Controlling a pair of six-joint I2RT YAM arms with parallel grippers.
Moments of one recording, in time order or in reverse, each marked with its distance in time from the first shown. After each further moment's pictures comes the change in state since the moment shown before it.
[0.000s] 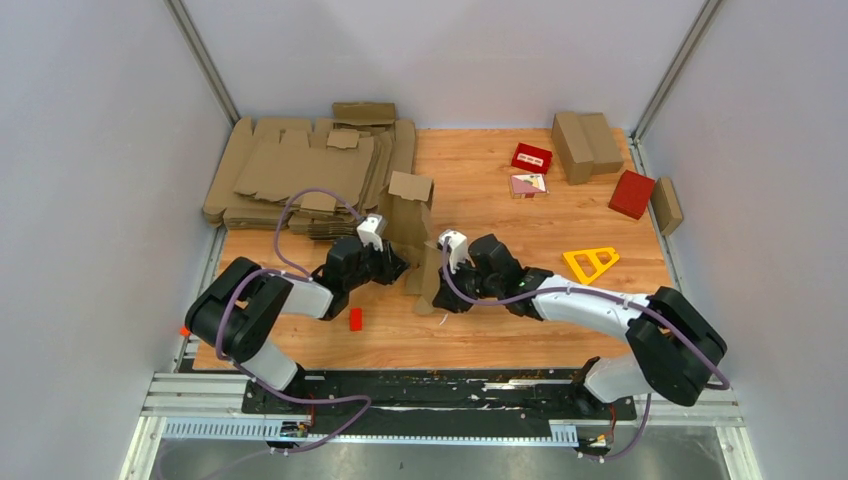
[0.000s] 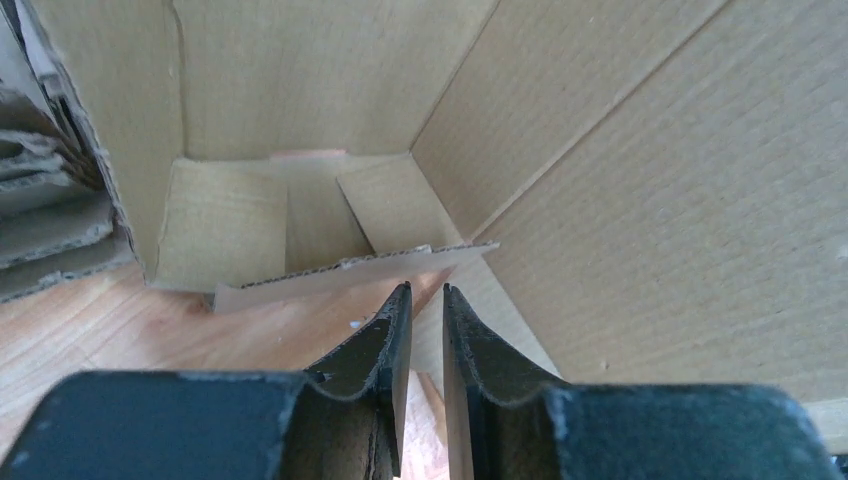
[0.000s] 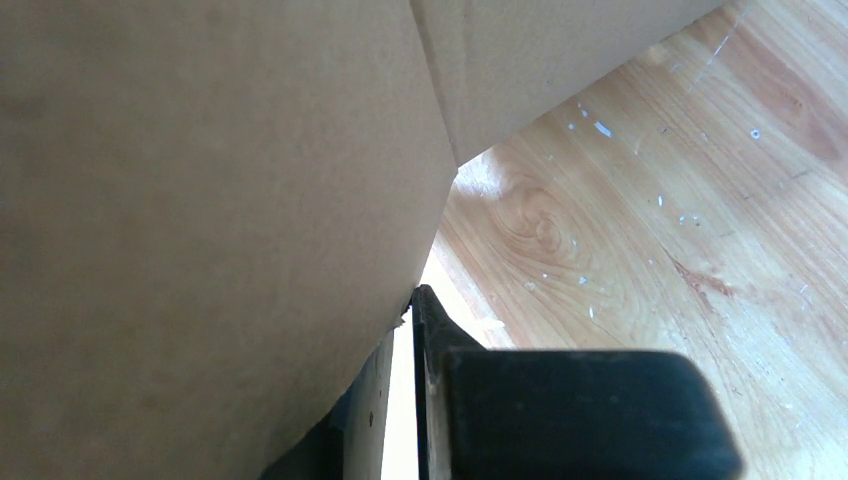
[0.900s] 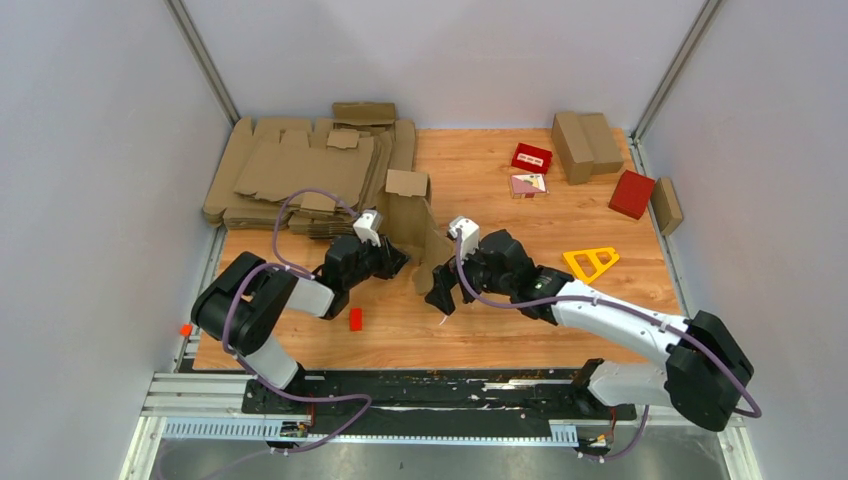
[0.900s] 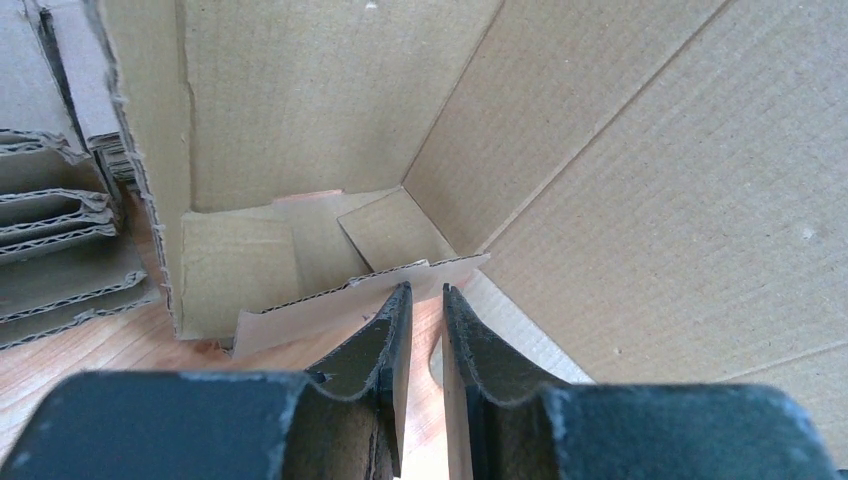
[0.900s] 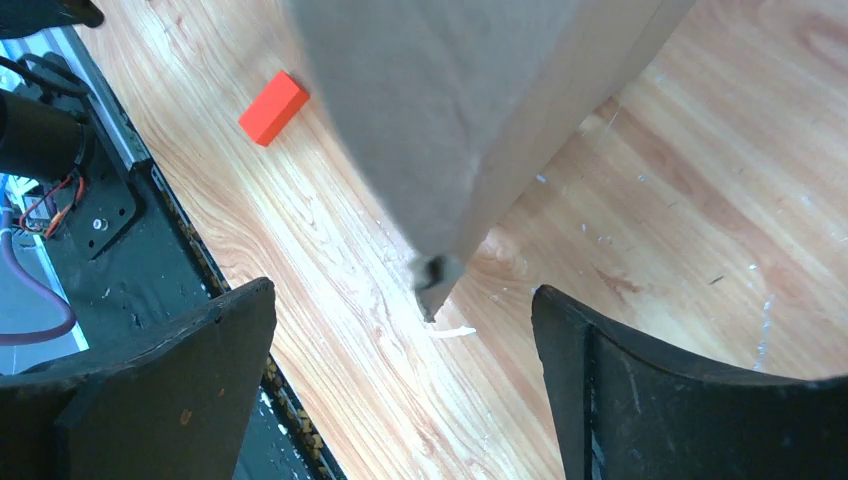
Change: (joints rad) left arm 0.015 0.050 0.000 0.142 -0.014 -0.062; right arm 0.026 -0.135 0.044 -0.086 0.134 -0.008
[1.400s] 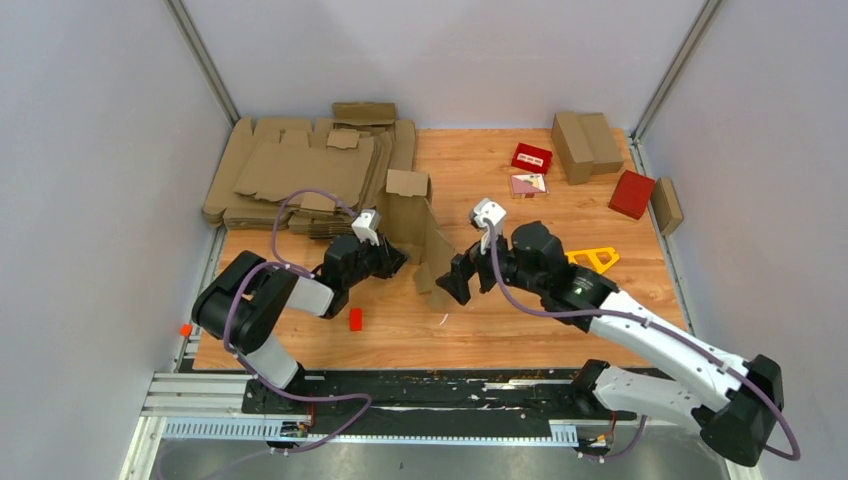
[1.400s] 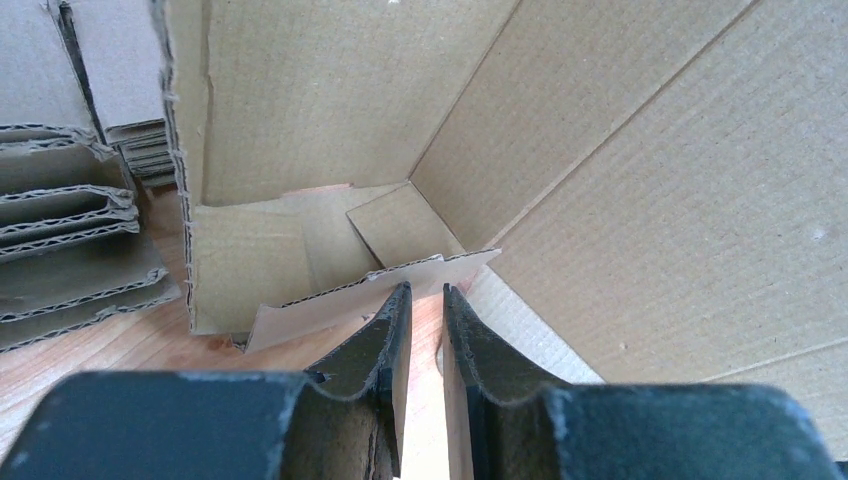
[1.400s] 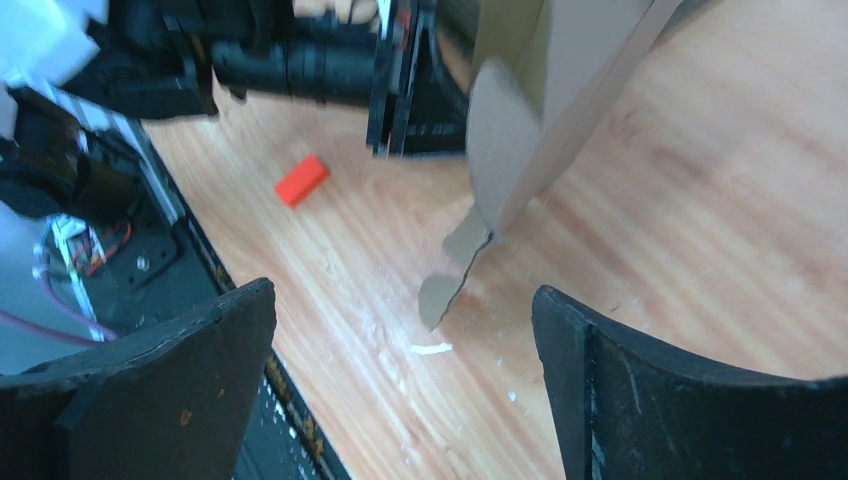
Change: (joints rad) left arm 0.016 0.009 0.002 0.000 -0.002 -0.011; right arm -0.001 -0.229 0.087 -0.163 0.055 -0.068
